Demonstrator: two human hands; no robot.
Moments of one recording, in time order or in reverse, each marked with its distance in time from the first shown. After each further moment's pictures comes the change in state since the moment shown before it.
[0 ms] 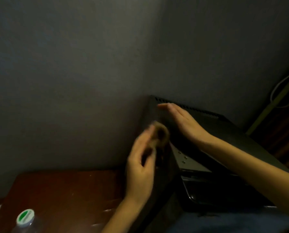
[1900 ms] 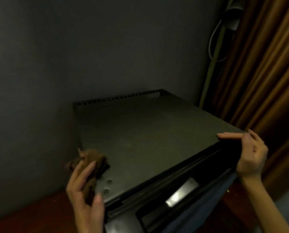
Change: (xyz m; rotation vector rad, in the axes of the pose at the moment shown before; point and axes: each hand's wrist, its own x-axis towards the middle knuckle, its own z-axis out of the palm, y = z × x) left_hand -0.043 -0.001 0.077 0.409 -0.066 0.233; right_hand -0.218 0.224 -0.153 -0.200 1.134 -0.016
